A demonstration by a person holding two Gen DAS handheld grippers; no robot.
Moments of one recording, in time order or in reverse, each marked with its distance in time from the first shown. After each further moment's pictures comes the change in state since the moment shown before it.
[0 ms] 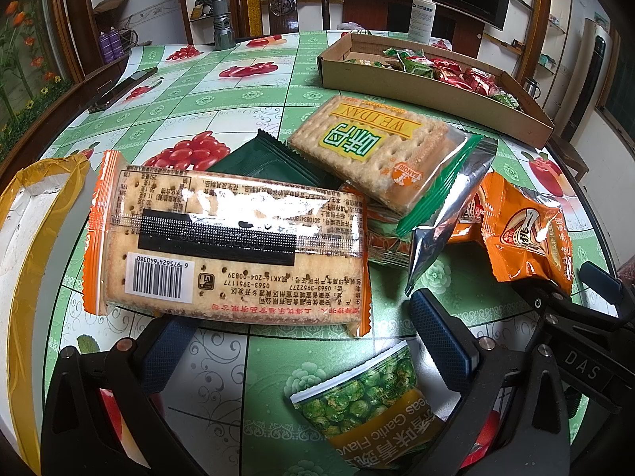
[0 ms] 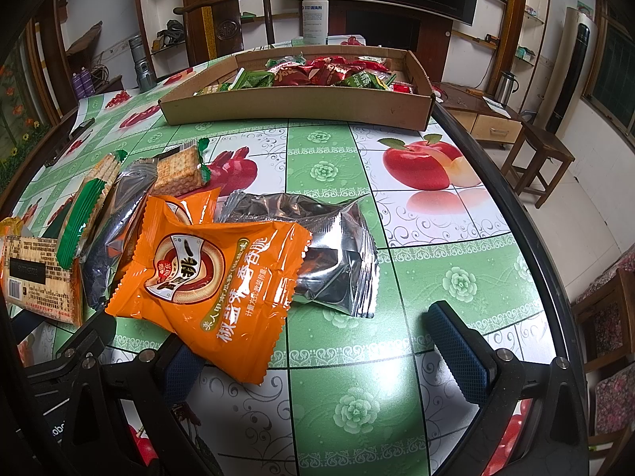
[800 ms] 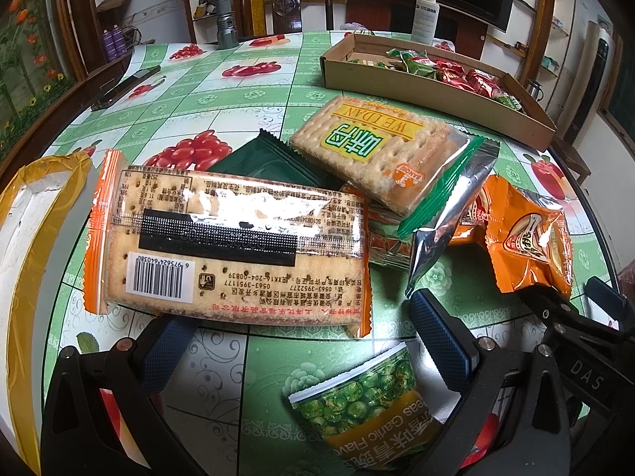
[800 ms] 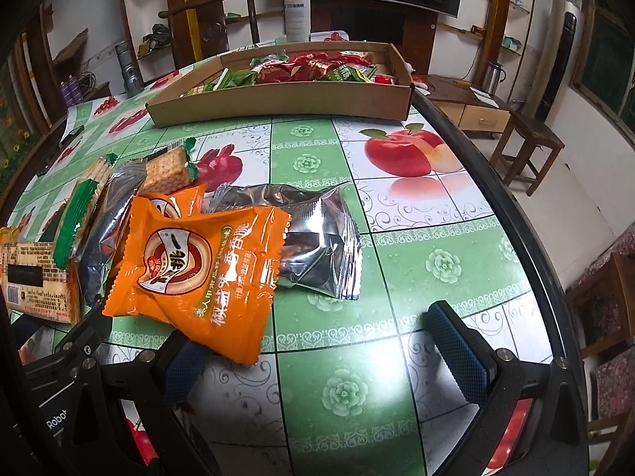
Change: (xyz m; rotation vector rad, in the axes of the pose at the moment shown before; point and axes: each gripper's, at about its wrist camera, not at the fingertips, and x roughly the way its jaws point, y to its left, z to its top) left arm 0.000 -0.001 0.000 -0.014 0.000 0.008; right arm -0.005 -0.005 -0.007 0.048 0.012 -0.026
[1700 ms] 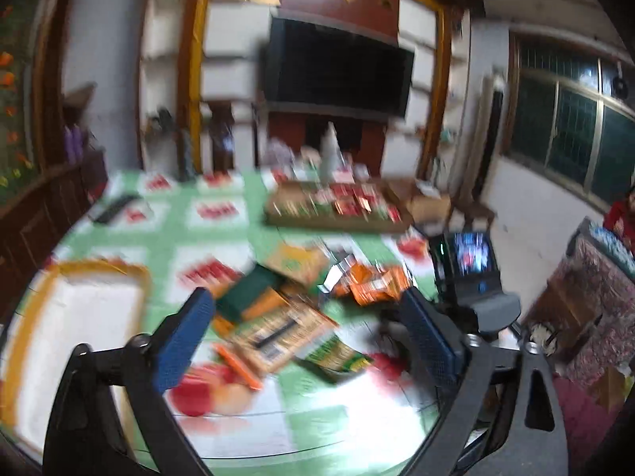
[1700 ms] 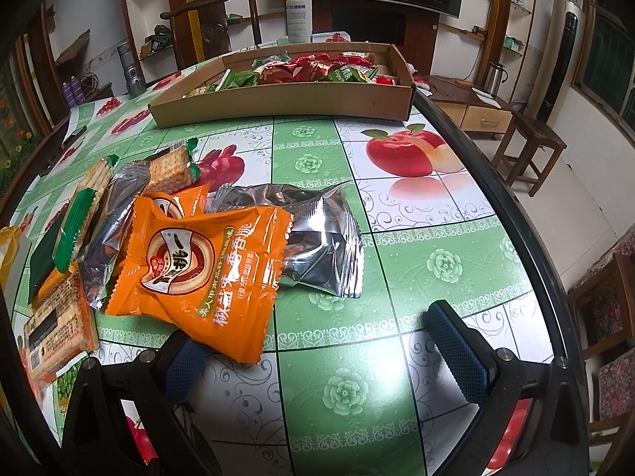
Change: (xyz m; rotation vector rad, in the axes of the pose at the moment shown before) left arm -0.207 0.072 -0.046 0.124 -0.464 -0.293; right arm -0.001 0.002 0.001 0.004 -0.003 0.003
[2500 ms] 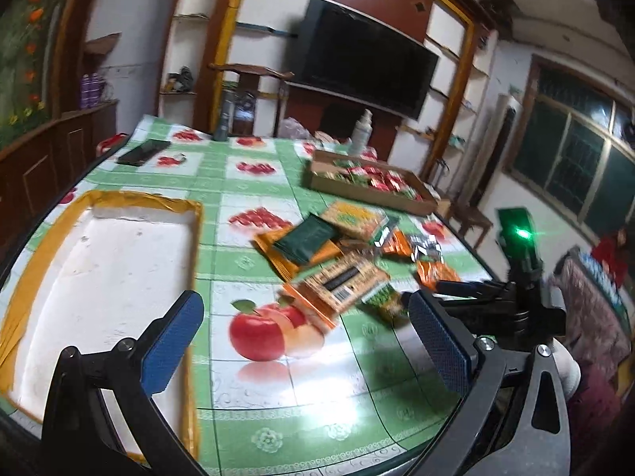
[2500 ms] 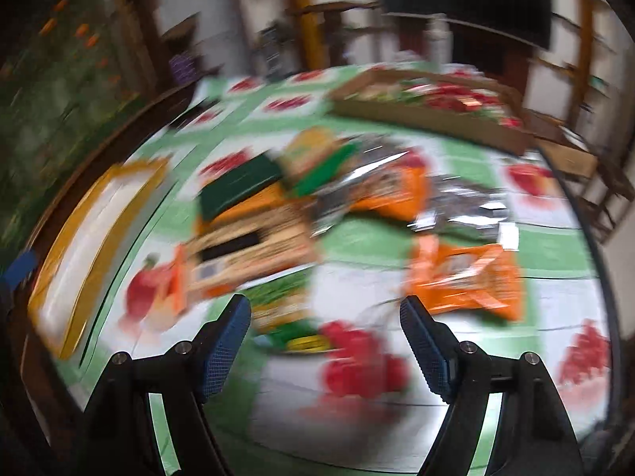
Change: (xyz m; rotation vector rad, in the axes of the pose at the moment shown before) left arm 0.001 0.087 -0.054 -0.131 0.107 -0.061; right arm -0.076 0.095 -0.050 -0.235 -0.033 0.324
